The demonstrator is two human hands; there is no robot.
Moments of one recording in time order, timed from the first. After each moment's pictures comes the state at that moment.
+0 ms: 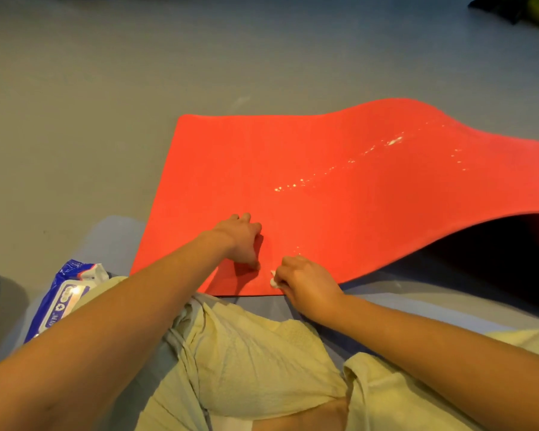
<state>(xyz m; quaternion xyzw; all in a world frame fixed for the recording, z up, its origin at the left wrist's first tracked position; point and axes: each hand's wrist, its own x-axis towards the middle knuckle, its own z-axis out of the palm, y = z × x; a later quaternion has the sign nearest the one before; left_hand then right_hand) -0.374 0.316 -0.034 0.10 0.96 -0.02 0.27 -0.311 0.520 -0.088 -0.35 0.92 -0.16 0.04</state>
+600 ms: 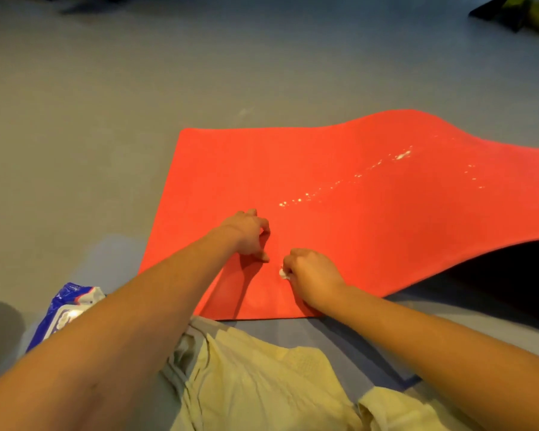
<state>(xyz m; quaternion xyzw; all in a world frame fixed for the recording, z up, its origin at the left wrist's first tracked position) -0.429 0.310 -0.041 0.07 0.97 0.03 0.24 -0.364 0.501 -0.076 -0.28 0.95 -0.10 0.07</state>
